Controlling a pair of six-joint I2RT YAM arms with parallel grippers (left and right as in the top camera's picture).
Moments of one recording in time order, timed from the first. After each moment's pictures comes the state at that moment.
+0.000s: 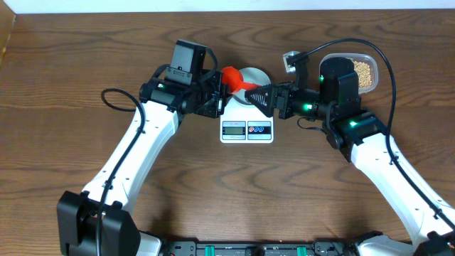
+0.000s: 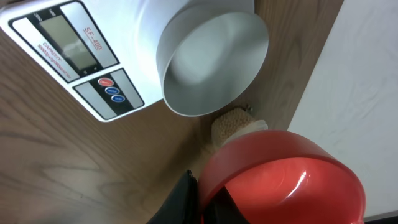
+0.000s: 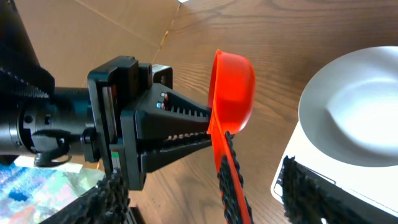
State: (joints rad) left arm -0.34 1.60 1.32 -0.67 0.39 -1.73; right arm 0.36 1.42 1.00 -0.06 -0.72 0.57
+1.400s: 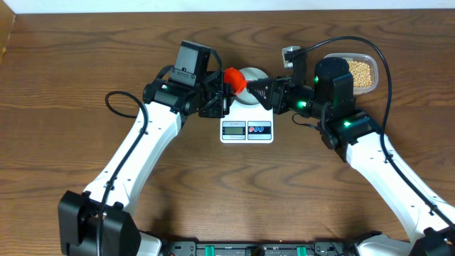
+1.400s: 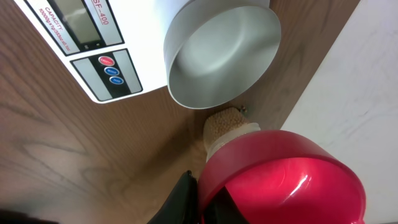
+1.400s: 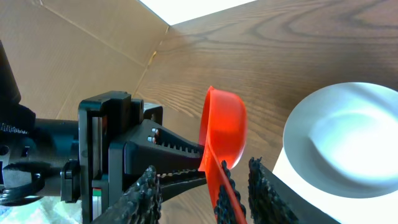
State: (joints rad) left arm -0.36 1.60 1.32 -0.67 0.39 -1.89; right arm 0.39 1.44 1.00 0.02 -0.60 0.57
